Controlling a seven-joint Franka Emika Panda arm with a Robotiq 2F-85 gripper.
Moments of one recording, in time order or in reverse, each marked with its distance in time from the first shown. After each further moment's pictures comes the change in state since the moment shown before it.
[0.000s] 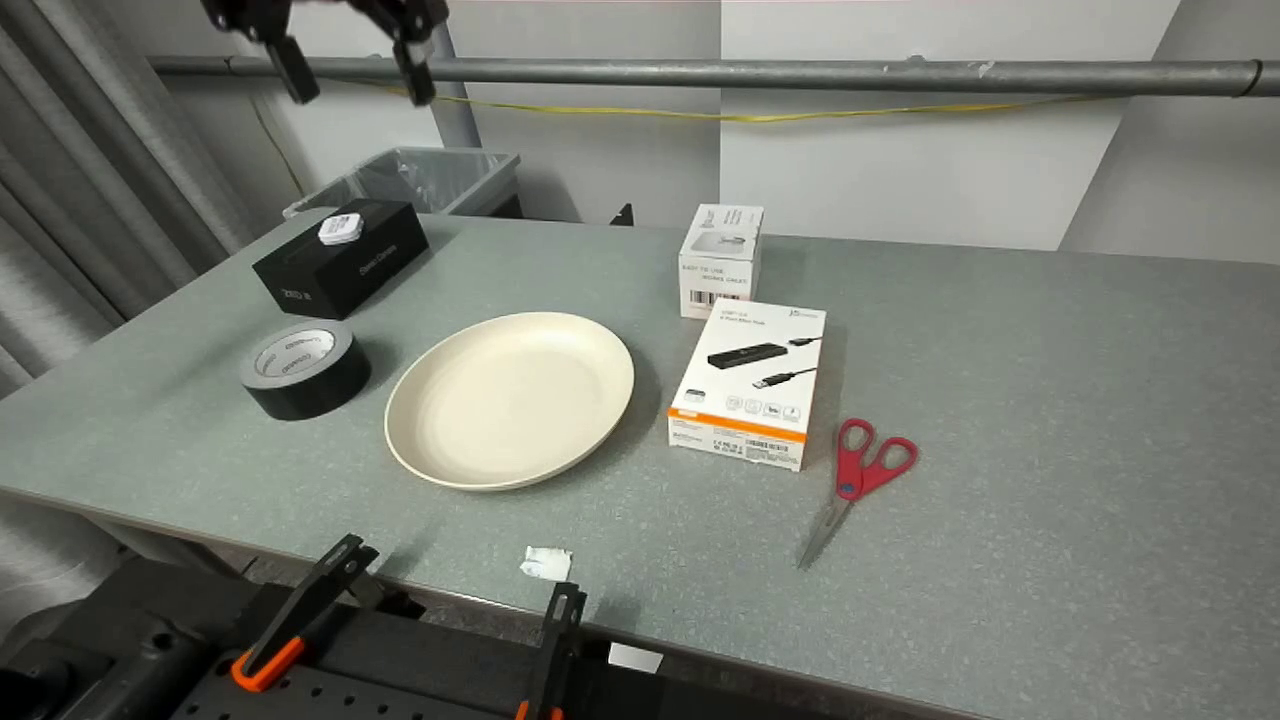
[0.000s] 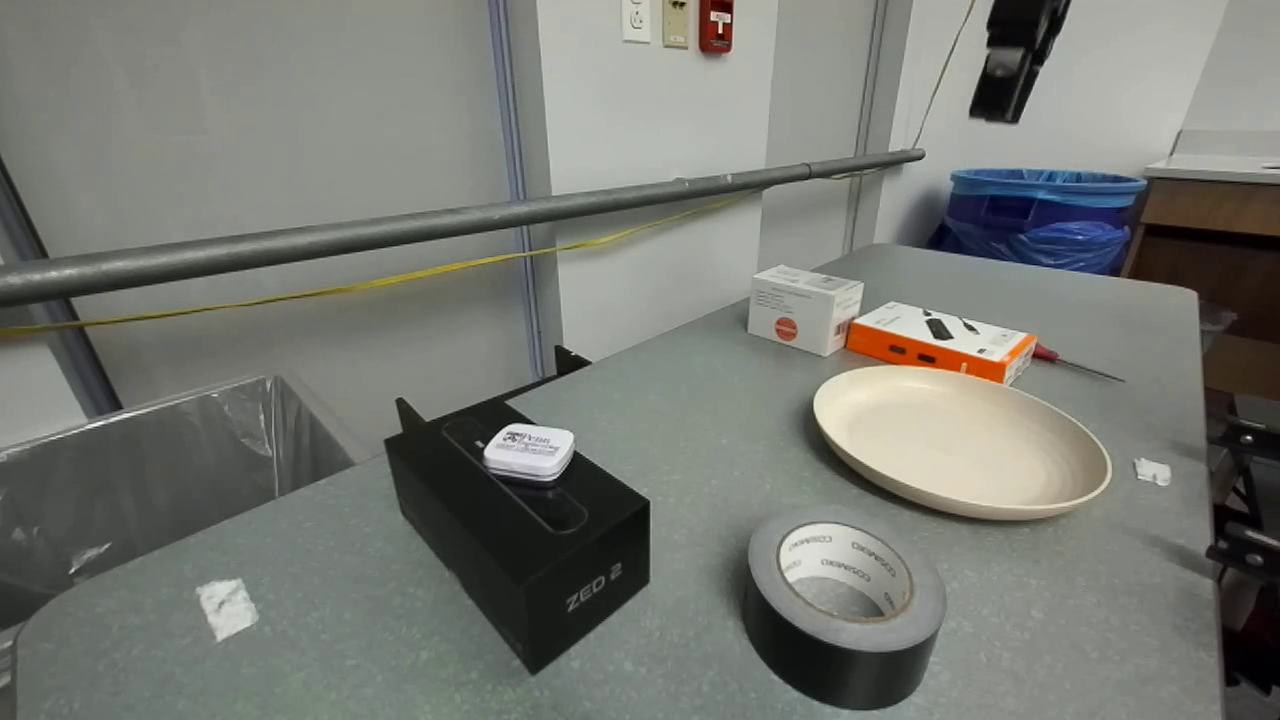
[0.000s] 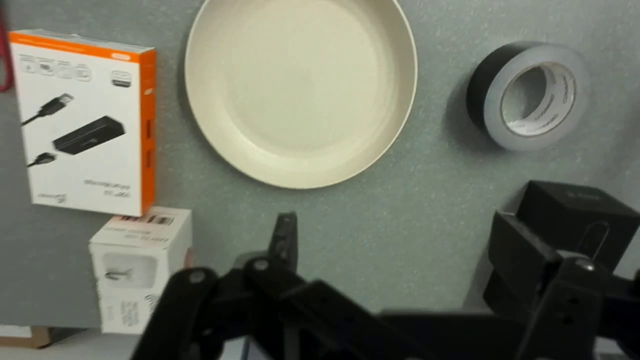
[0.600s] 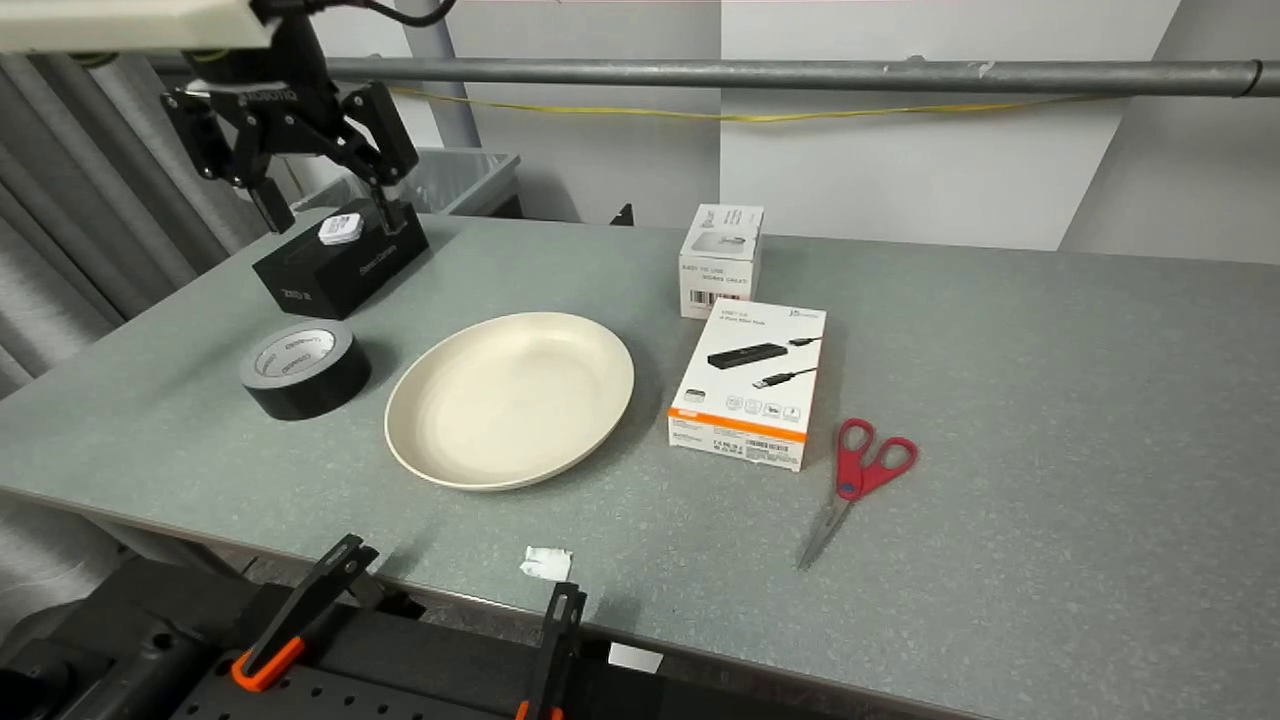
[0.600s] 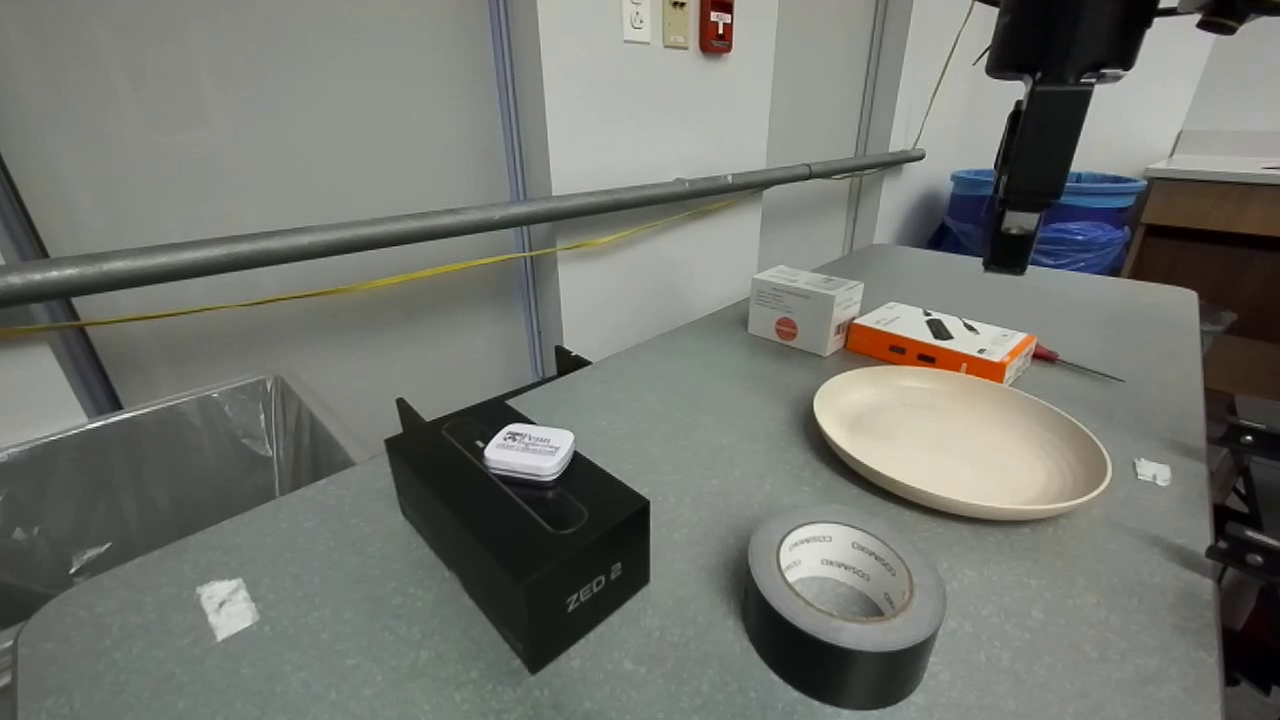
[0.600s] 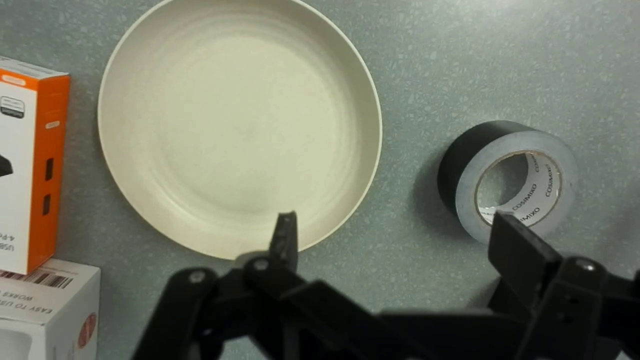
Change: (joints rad) arm 0.080 0.130 0.038 -0.091 0.029 0.141 -0.034
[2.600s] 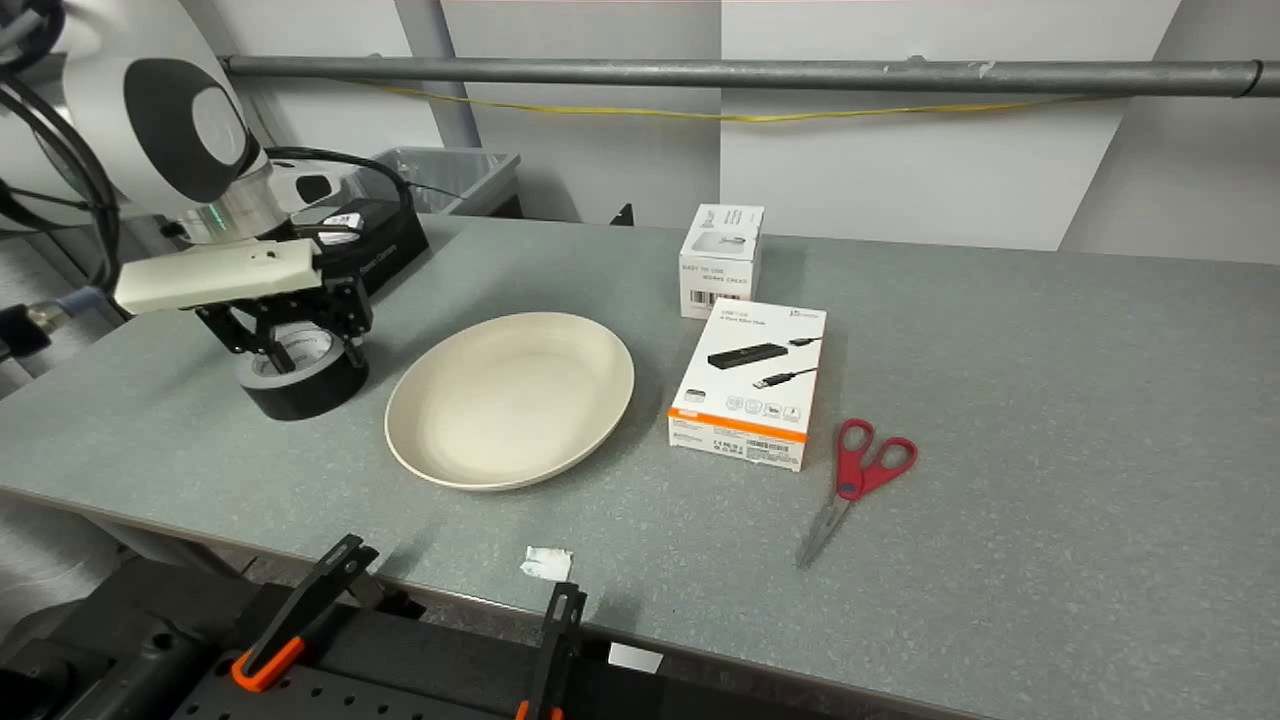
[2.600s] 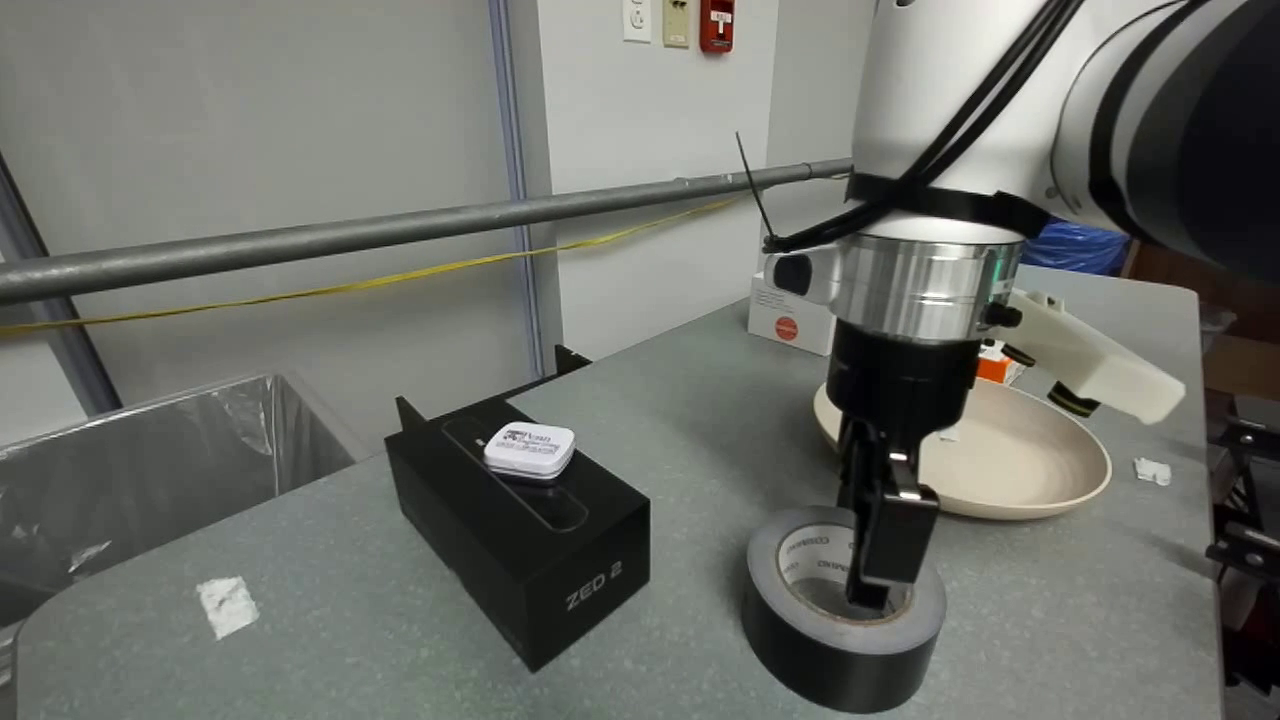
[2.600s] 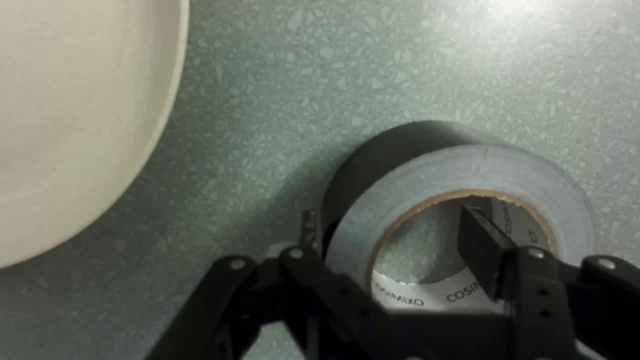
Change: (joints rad) arm 0.176 0.642 0.063 0.218 -0.162 0.414 0.050
